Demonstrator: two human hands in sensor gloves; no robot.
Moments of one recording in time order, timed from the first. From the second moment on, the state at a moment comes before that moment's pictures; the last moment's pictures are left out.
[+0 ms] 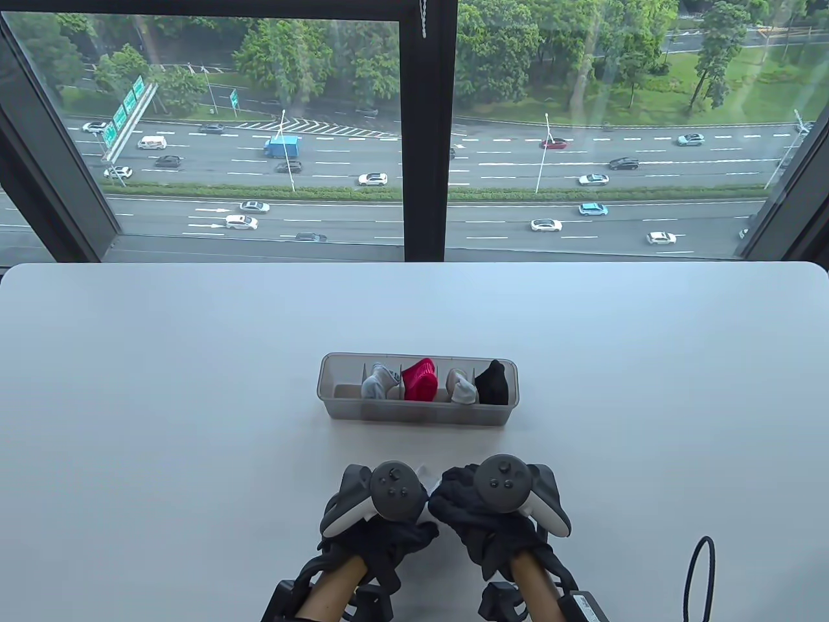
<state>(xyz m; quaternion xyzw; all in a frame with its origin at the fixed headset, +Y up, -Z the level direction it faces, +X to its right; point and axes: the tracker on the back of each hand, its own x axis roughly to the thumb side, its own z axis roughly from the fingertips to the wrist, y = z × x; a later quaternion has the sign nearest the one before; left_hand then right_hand) -0.087 -0.747 -0.277 -0.24 -0.20 0.20 0.93 0.086 -0.751 -0.278 0.16 0.23 0.89 0.36</state>
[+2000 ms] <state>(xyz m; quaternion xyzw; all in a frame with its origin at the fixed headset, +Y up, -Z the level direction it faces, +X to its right) -0.086 -0.727 -0.272 -0.15 -0.19 0.16 0.96 0.095 -0.747 -0.279 0.15 0.18 0.88 0.41</state>
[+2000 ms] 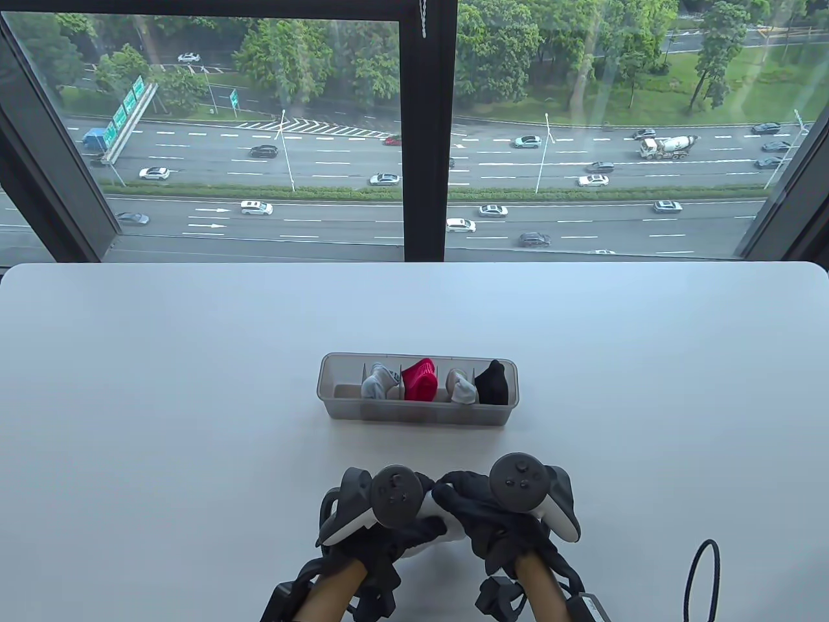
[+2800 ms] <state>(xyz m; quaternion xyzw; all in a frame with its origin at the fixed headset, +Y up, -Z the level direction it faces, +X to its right) -0.088 -0.721 -0.271 -0.12 -0.19 0.18 0.96 0.093 -0.729 -0.276 0.14 0.11 0.89 0.41</state>
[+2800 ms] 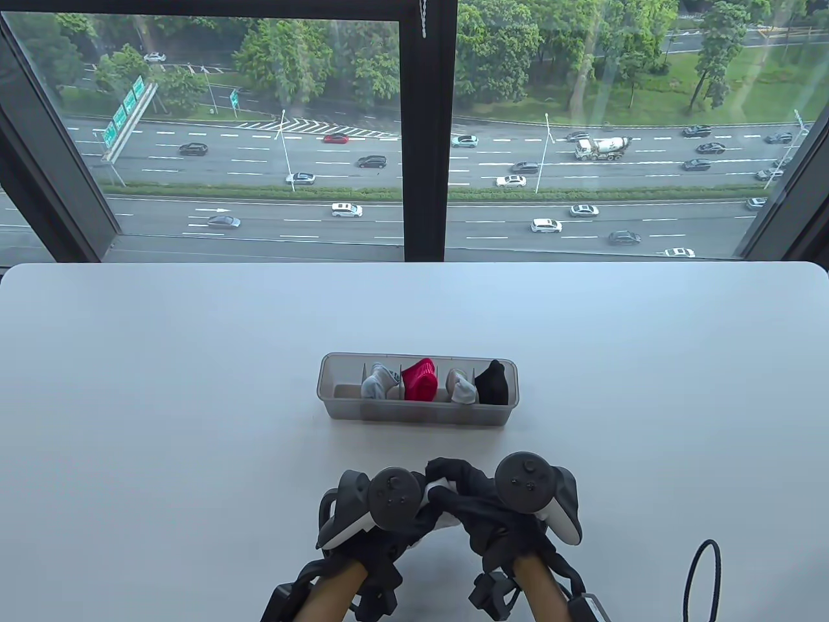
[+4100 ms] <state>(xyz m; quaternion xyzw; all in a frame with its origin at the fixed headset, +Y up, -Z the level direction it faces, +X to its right) -0.080 -0.707 -0.262 -0.06 -0.19 0.14 0.97 0.101 -0.723 -0.278 0.12 0.07 0.91 0.40</state>
